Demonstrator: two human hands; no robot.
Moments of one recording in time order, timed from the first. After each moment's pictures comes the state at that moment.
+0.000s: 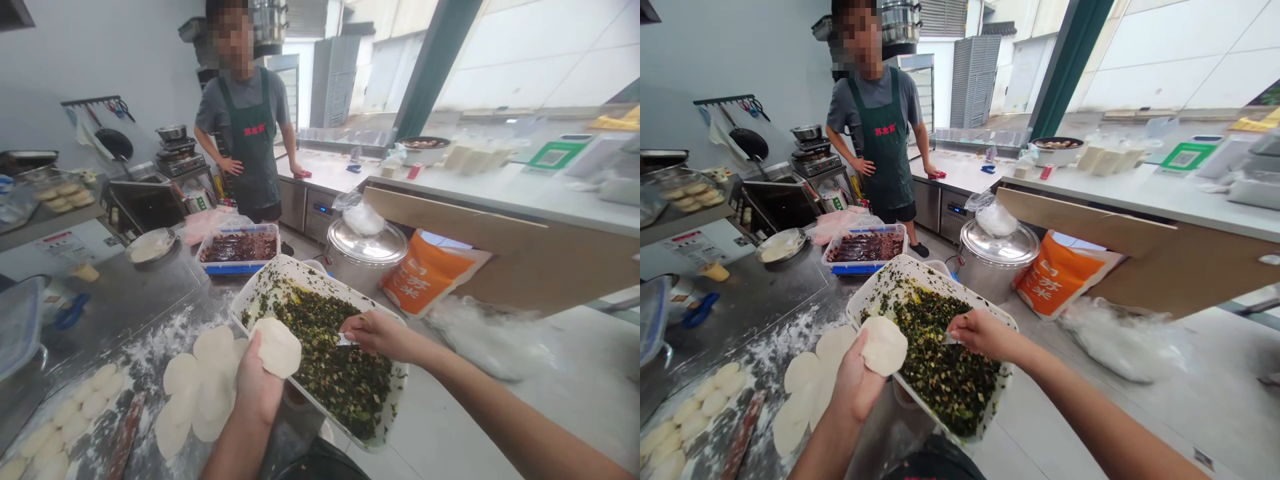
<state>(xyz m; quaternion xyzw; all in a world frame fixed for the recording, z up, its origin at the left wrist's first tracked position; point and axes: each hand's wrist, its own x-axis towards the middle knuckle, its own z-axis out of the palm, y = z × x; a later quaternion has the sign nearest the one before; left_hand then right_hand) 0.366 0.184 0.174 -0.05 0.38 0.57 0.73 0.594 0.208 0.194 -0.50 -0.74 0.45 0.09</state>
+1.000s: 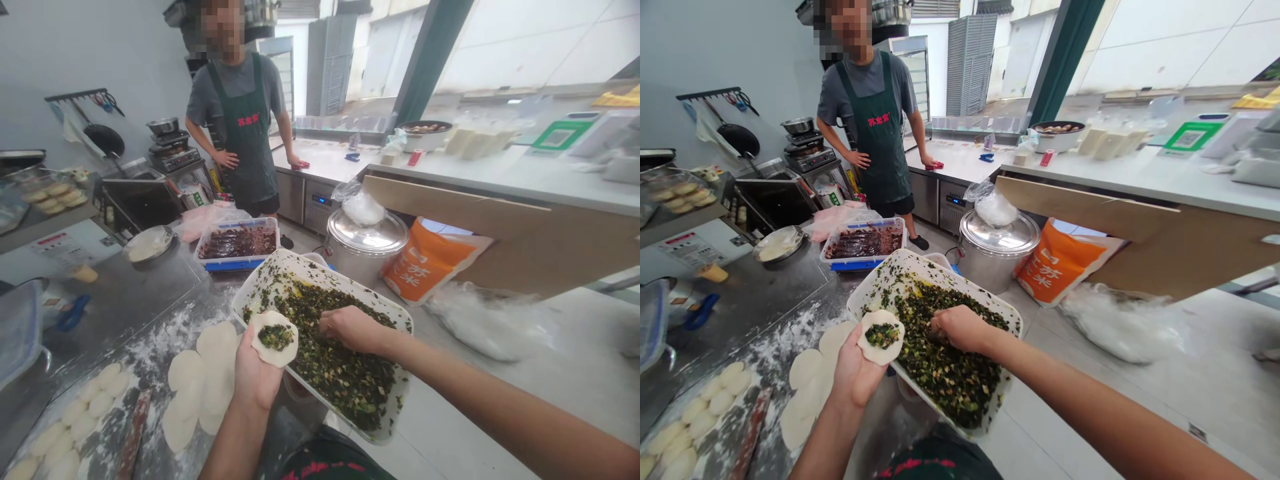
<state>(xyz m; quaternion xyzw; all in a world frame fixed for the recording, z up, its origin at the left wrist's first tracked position) 0.353 0.200 0.164 -0.05 0.32 0.55 0.77 0.562 0.231 0.156 -0.44 -0.88 0.16 -0.02</state>
